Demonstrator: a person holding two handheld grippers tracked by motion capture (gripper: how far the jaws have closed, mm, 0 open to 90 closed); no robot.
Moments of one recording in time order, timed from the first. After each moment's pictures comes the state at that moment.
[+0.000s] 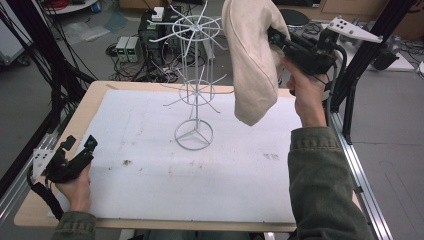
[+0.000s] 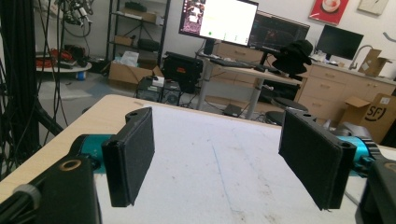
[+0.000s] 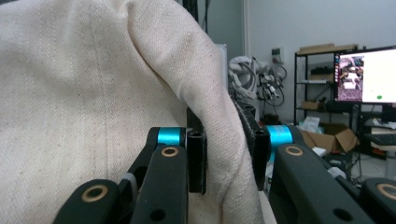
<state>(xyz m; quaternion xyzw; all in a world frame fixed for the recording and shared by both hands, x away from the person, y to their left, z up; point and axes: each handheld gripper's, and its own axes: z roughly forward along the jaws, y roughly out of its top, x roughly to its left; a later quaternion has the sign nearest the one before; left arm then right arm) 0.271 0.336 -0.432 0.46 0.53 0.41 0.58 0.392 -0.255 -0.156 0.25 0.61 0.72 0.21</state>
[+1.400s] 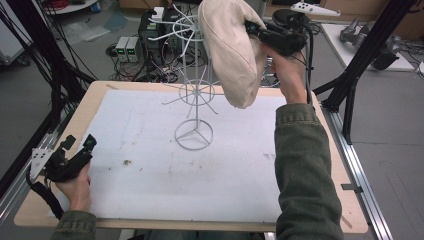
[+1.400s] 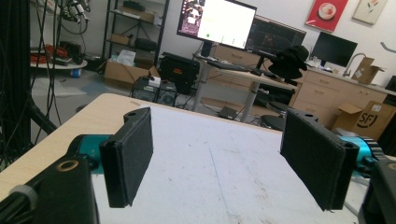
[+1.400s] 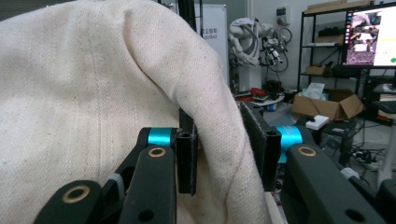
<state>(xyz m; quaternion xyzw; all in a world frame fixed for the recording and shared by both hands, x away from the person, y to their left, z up) 0.273 0.339 -0.433 0.46 0.53 0.41 0.59 0.468 -0.226 -0.161 0.27 0.66 0.68 0.18</state>
